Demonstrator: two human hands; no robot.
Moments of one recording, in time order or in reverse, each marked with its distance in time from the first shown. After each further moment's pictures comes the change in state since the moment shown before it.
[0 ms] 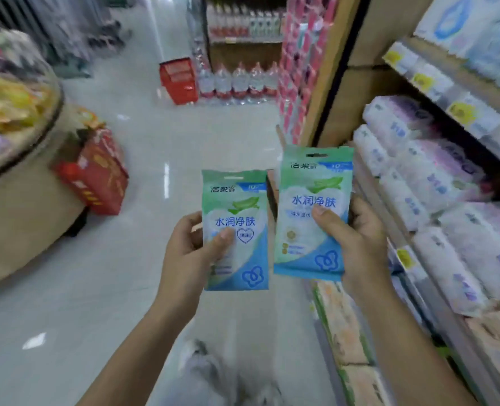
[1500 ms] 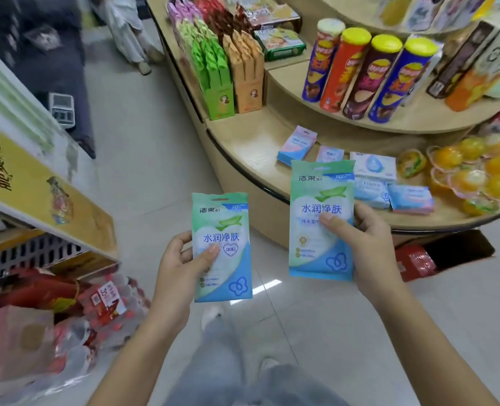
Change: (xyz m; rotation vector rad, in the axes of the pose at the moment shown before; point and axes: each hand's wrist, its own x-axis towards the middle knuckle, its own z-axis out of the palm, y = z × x) left_hand 0.123 0.110 -0.721 -0.410 1.345 0.047; right_hand -0.001 0.224 0.901 -0.220 -1.292 0.443
